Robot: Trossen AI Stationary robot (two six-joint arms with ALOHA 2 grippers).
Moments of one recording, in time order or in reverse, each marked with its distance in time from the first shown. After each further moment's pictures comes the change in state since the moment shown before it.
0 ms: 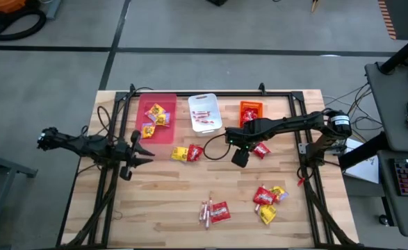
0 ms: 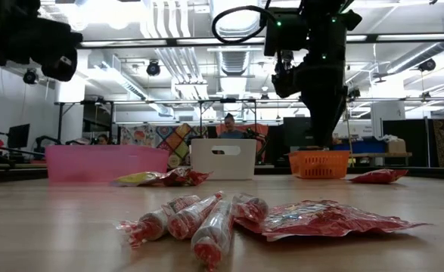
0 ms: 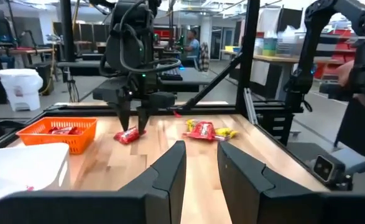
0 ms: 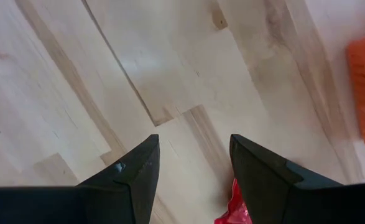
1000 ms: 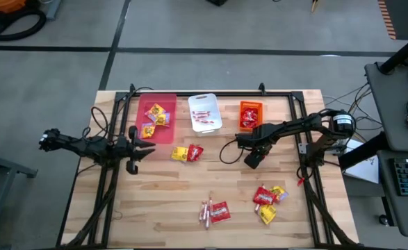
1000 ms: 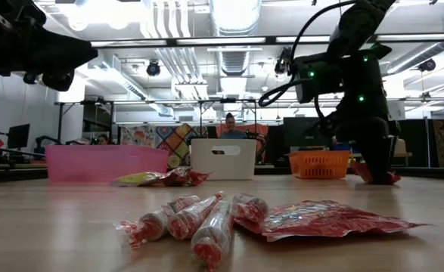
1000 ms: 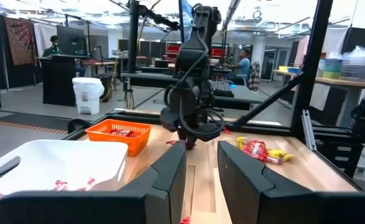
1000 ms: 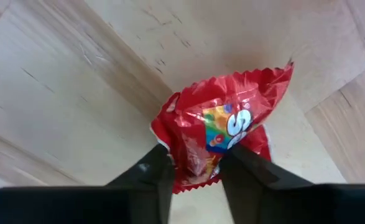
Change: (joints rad) left arm 0.000 -0.047 -0.073 0.101 -0.239 -0.002; right arm -0.046 -0.004 -0.292 0.043 0.021 0.197
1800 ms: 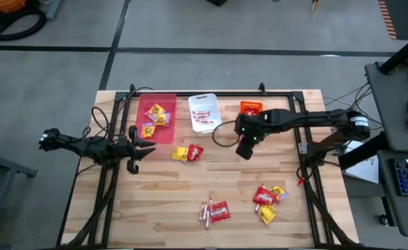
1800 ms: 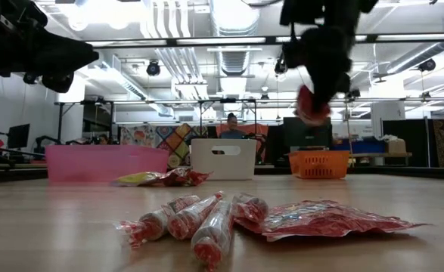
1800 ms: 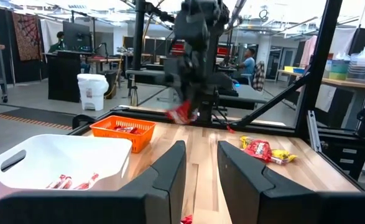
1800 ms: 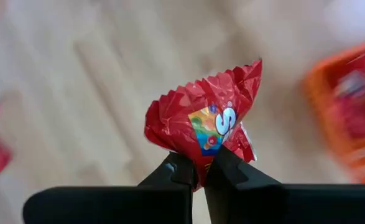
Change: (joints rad) left arm 0.000 0.008 0.000 -0.001 -0.026 -0.019; right arm -0.014 -0.201 0.277 -0.021 -0.051 -0.217
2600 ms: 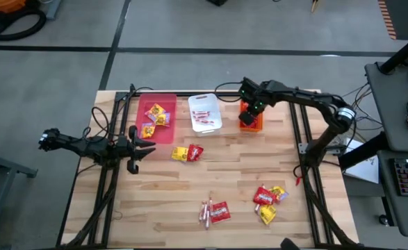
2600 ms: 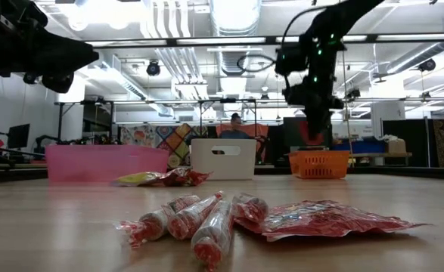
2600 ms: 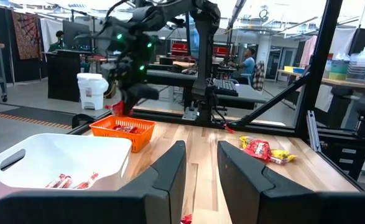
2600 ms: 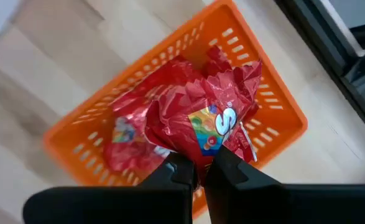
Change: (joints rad) left arm 0.000 0.002 0.000 0.000 0.000 -0.004; right arm -0.472 0.179 0.078 -0.016 0.147 -0.265
